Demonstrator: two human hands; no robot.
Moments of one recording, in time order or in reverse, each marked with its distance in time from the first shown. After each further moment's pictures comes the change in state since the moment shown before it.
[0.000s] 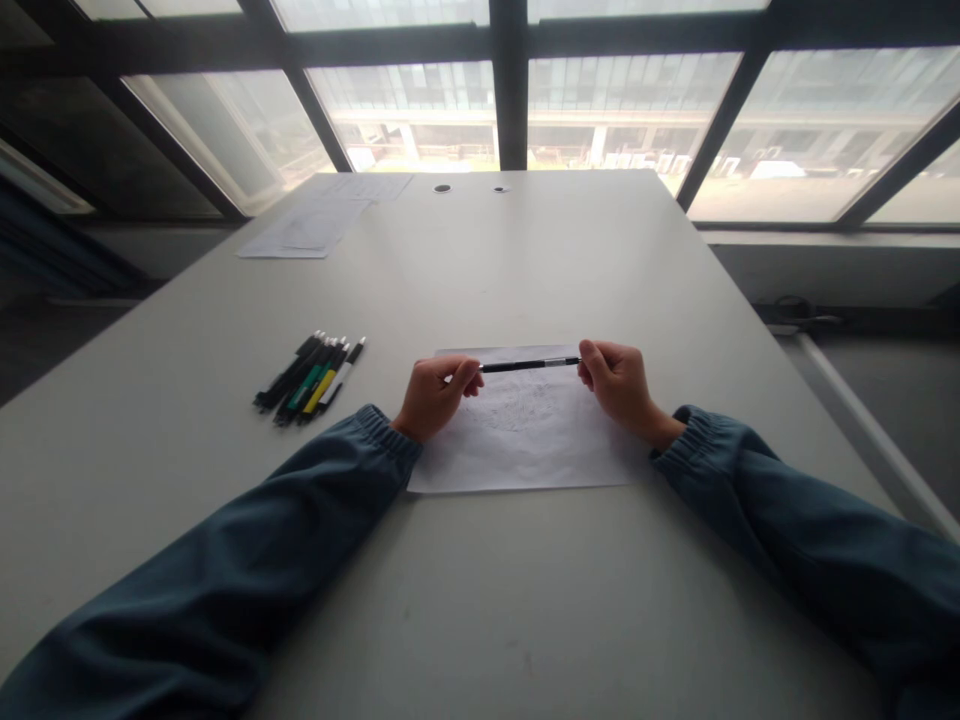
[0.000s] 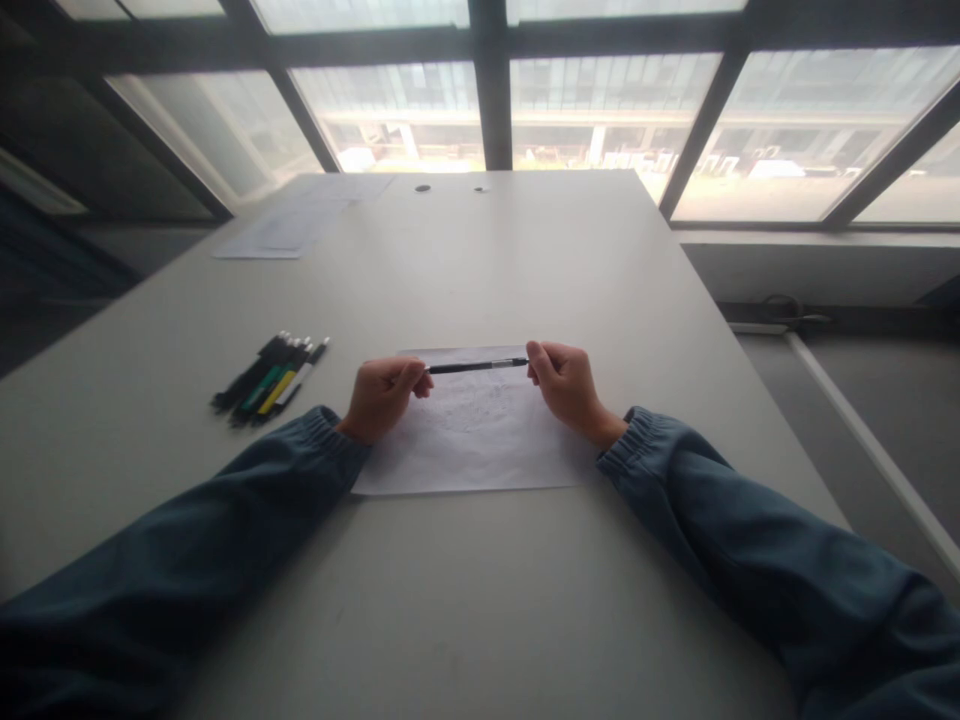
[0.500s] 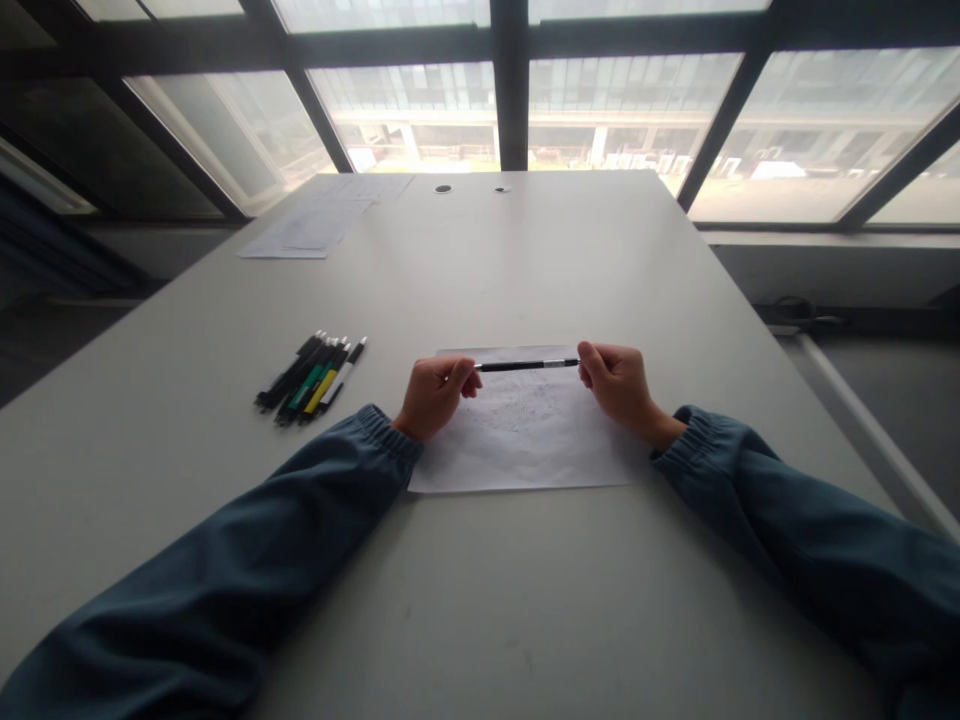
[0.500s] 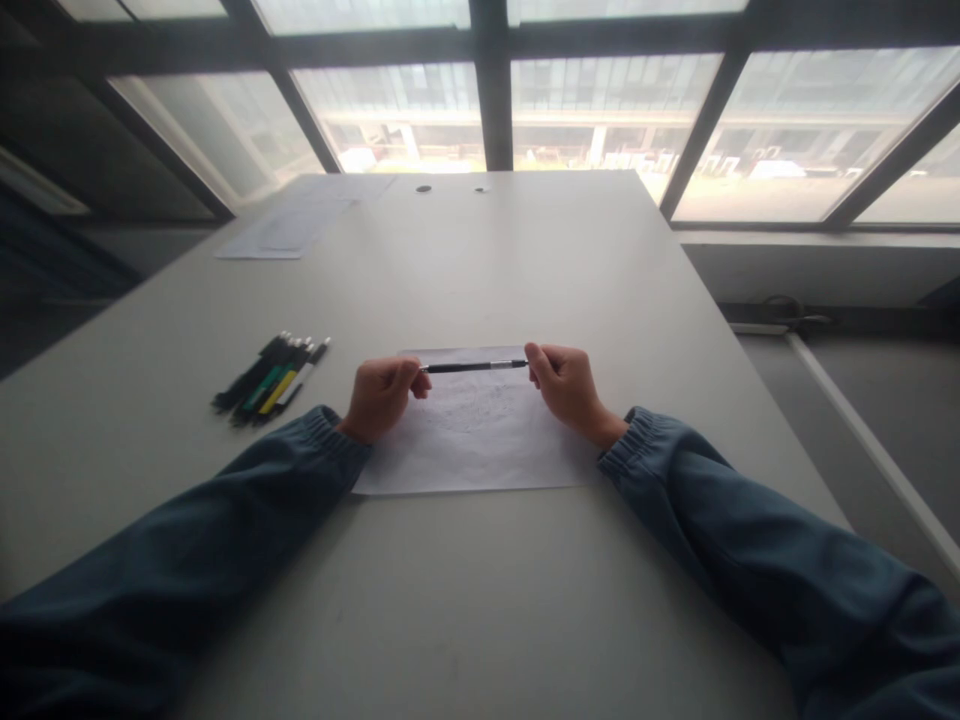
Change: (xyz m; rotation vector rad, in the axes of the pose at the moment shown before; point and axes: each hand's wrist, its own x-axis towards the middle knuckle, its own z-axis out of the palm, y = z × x) left_hand -0.001 -0.001 0.001 -0.008 0.034 -0.048; right_hand 0.001 -0.003 -0.001 -0.044 -0.012 -0.015
